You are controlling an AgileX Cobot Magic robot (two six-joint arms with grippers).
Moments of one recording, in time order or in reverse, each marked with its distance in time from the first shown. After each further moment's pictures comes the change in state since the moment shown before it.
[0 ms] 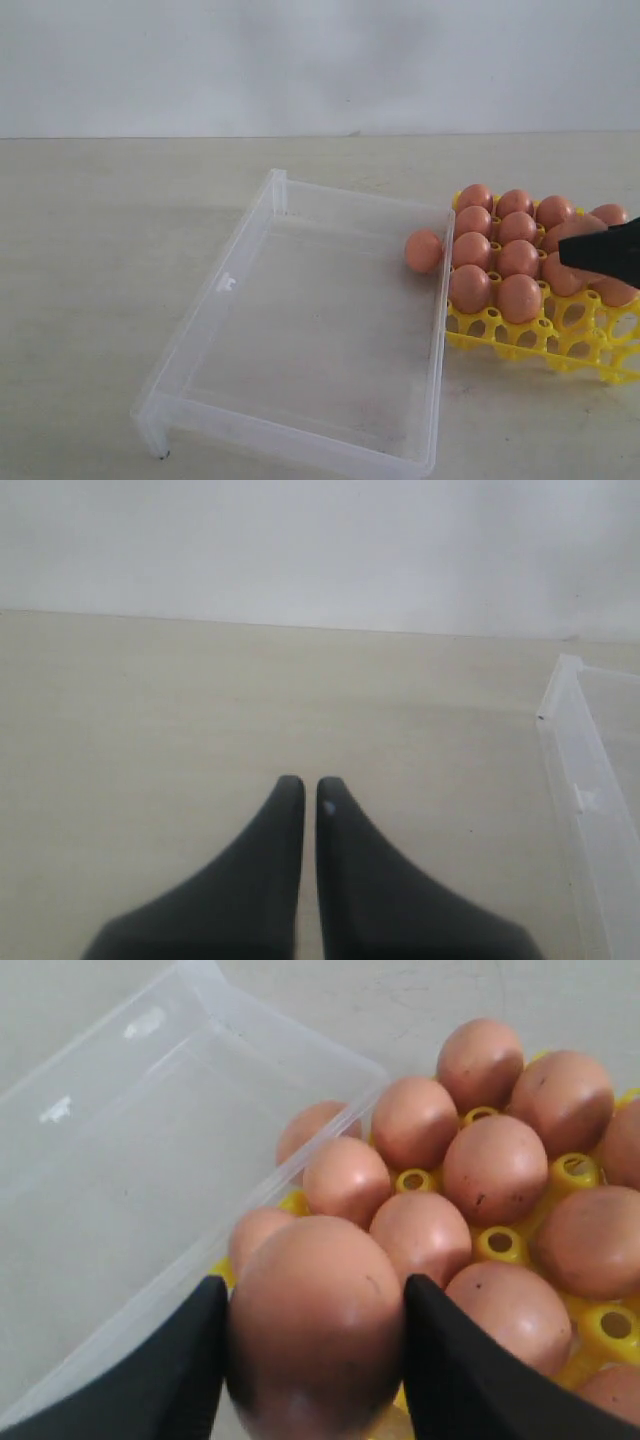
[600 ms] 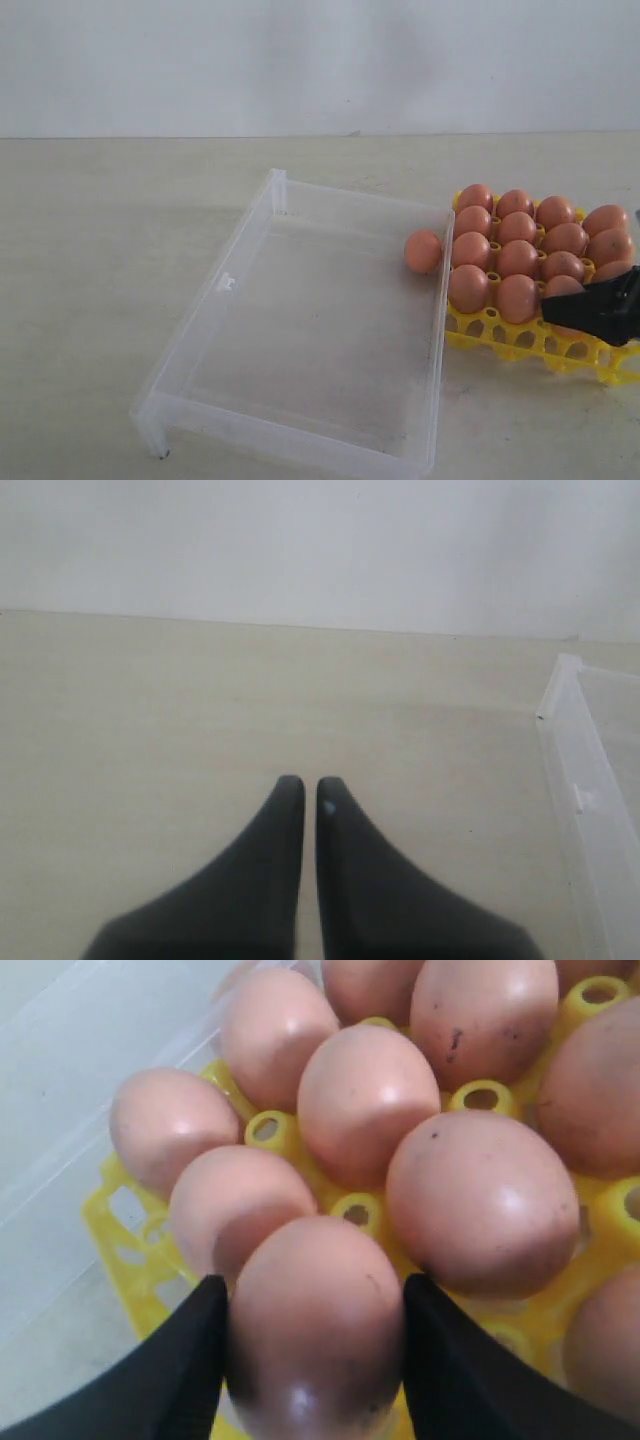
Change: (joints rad) left arm 0.000 0.000 0.000 0.000 0.000 0.000; right arm 0.000 0.278 0.034 0.134 0.051 -0.308
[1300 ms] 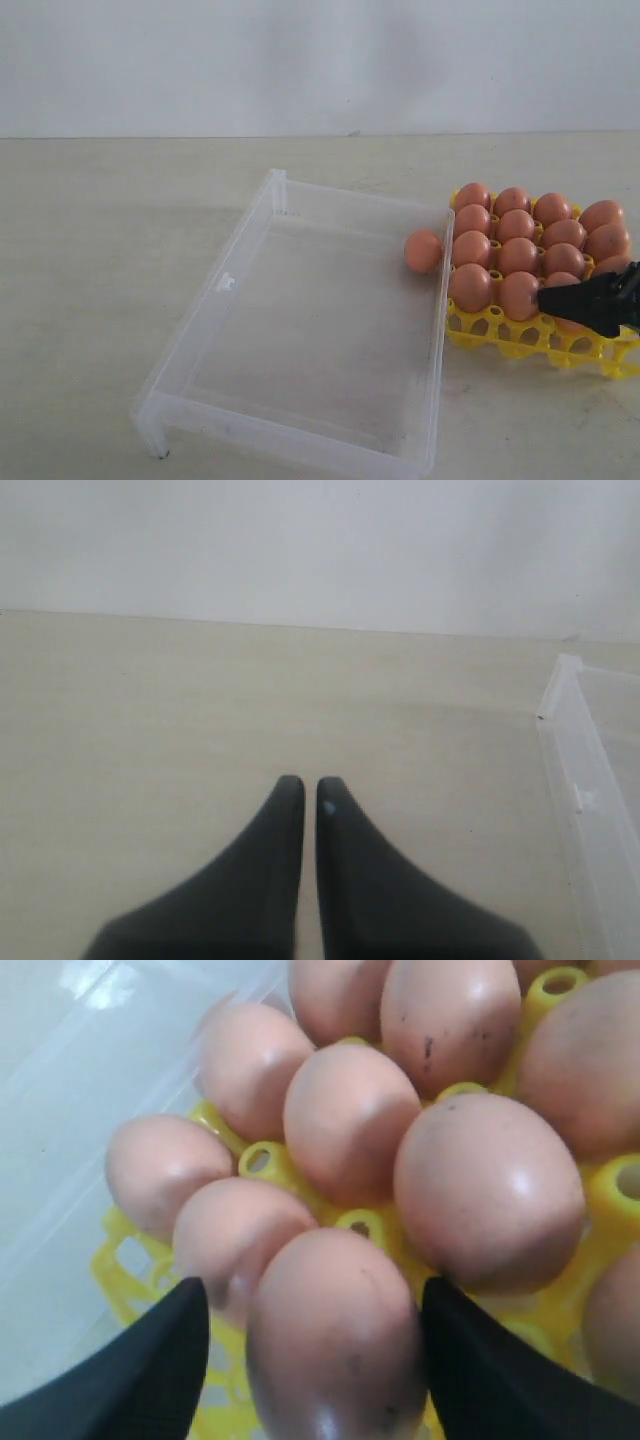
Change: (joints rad) left arm 0.000 0.000 0.000 0.000 0.000 0.000; right arm 0.000 0.013 0.004 0.071 -0.019 0.045
